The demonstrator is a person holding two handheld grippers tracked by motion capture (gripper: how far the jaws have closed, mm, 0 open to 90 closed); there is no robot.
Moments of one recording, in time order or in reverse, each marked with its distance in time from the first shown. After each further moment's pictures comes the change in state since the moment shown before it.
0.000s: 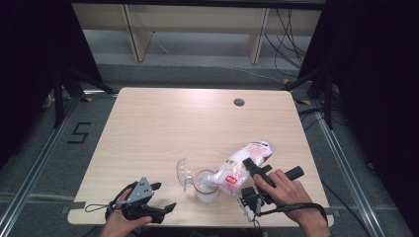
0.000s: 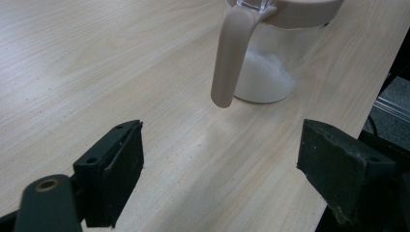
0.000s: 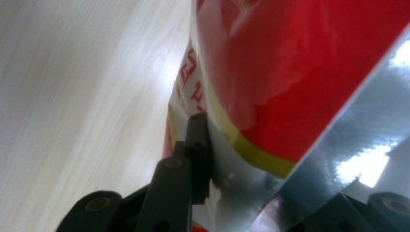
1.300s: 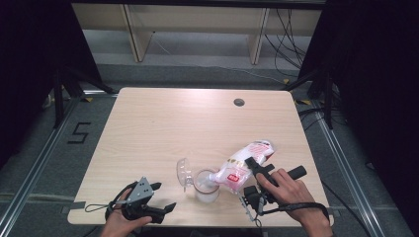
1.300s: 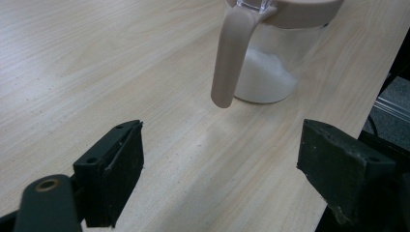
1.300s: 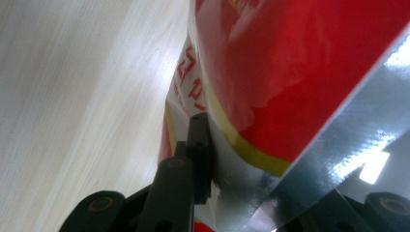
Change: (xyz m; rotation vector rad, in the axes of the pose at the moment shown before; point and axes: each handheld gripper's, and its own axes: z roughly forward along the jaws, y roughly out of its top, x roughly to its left) left arm 0.000 0.000 -0.001 0.007 0.004 0.003; right arm -0.001 -0.005 -0.002 0.011 0.002 0.007
